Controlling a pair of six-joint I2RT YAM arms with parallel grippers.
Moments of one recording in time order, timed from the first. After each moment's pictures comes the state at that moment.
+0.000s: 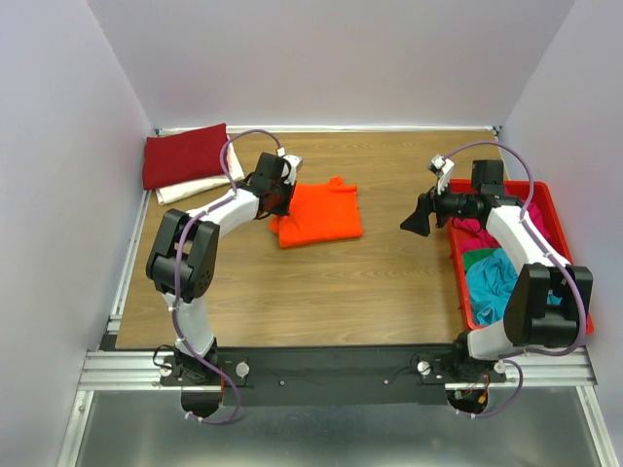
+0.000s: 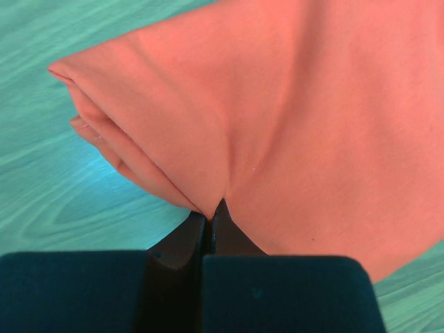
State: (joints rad) left arm -0.39 1.87 1.26 -0.23 0.09 -0.04; right arm -0.06 1.47 1.03 -0.46 -0.91 -0.47
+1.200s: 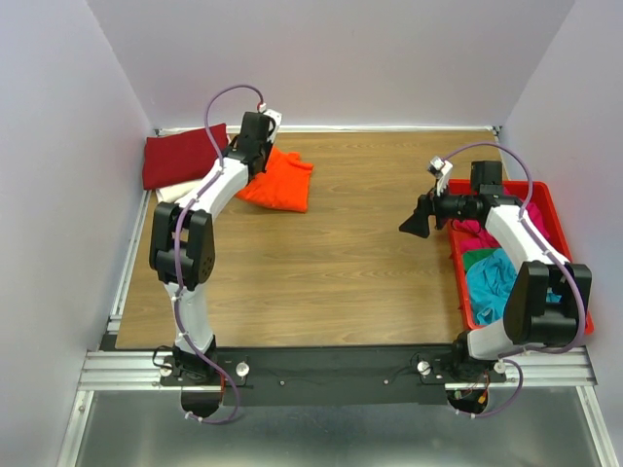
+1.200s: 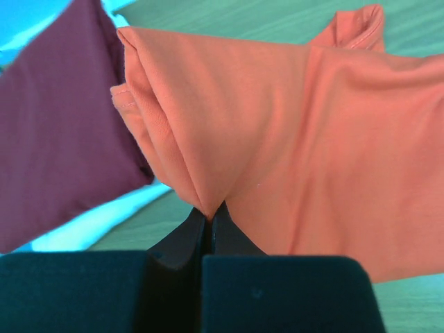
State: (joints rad) left arm -0.28 1.96 1.62 -0.34 -0.27 0.18; right arm -0.06 1.48 1.03 -0.48 -0.94 -0.47
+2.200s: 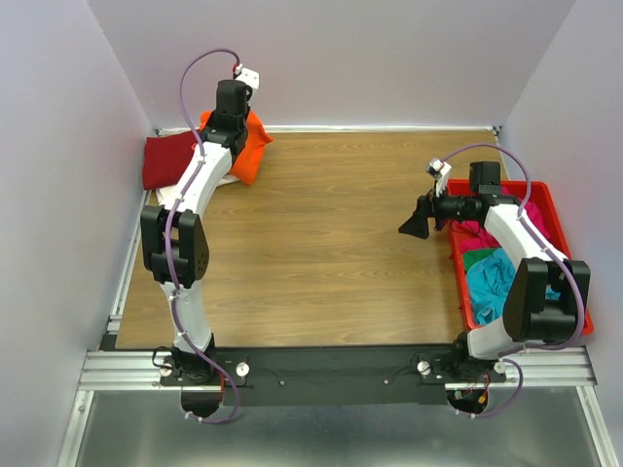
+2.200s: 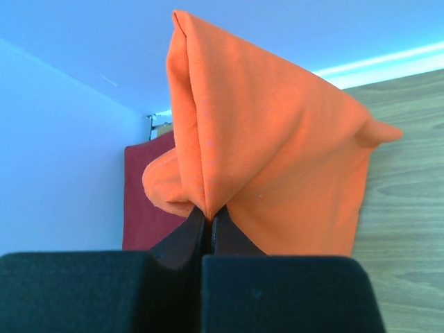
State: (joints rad) left arm -0.20 1.96 1.82 -0.25 -0.41 0.32; right arm -0.06 1.50 1.03 -0.50 -0.95 -0.47
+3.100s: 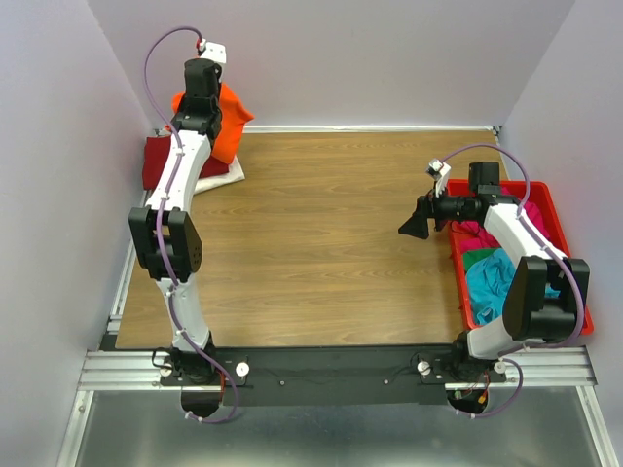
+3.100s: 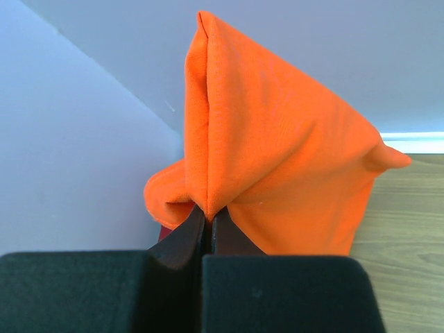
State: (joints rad) left arm -0.08 1.99 2.01 -0.27 -0.39 0.28; right arm -0.06 1.51 1.03 -0.50 -0.95 -0.47
